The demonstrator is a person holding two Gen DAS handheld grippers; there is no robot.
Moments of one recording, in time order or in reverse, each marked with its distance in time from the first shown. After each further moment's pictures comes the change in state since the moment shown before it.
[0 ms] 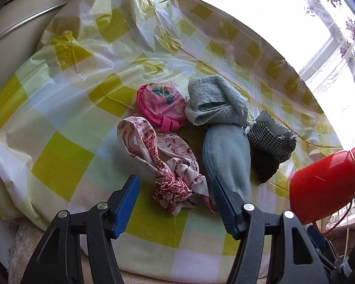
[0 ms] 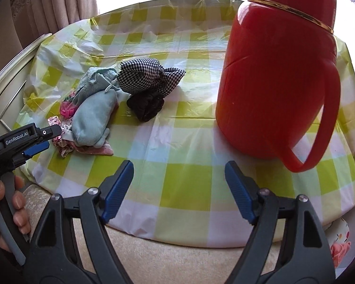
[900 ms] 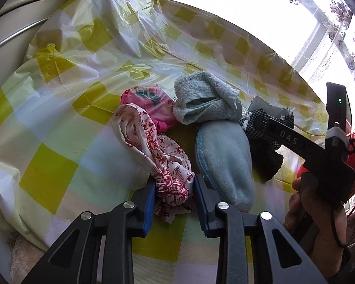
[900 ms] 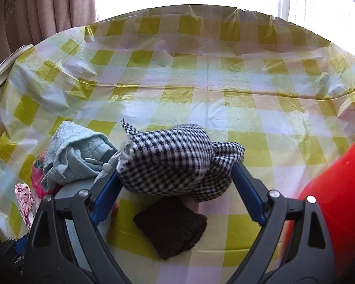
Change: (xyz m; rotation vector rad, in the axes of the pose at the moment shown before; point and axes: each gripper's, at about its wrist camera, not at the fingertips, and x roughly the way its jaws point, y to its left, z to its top) left arm 0.011 -0.015 -0.010 0.102 -0.078 0.007; right arm 0.124 0.054 0.106 -0.039 -0.096 0.012
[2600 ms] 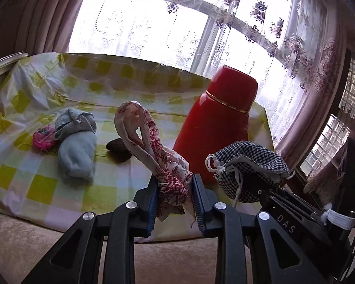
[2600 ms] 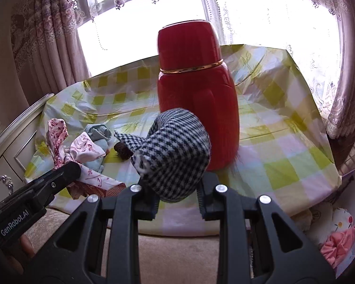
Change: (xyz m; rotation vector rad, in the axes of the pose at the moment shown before) left arm -0.119 -0.165 -0.098 0.327 -0.169 -0.314; right arm -0.238 -0.124 -0.138 0.209 -0.235 -0.030
